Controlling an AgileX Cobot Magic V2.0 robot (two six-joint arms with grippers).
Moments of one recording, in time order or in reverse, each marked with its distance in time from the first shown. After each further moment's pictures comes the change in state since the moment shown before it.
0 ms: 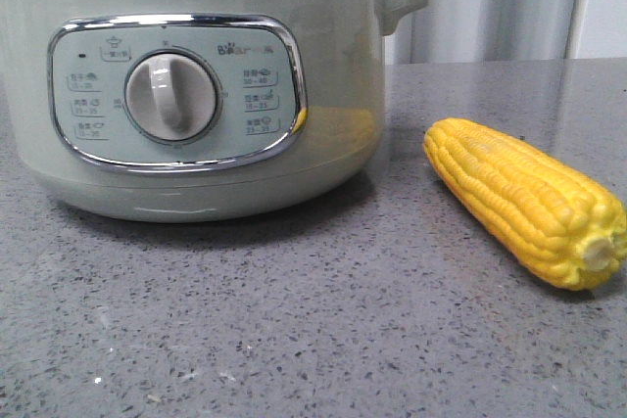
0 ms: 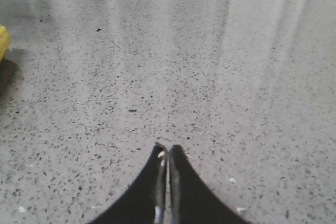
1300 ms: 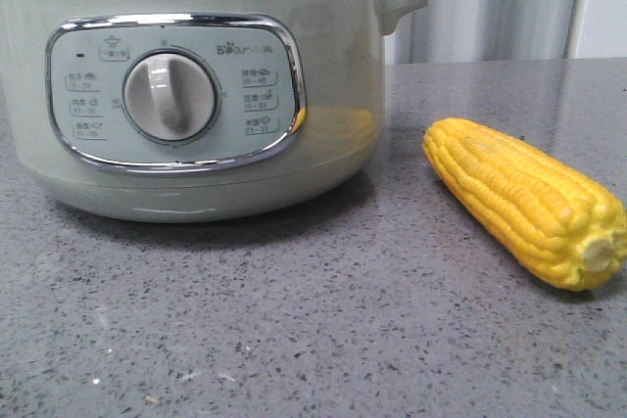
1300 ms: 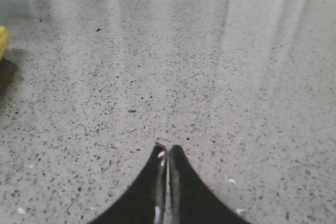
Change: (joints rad) left arm 0.000 0.000 0.000 0.028 -0.139 0.000; right arm 0.000 0.000 0.000 0.000 -0.002 0.000
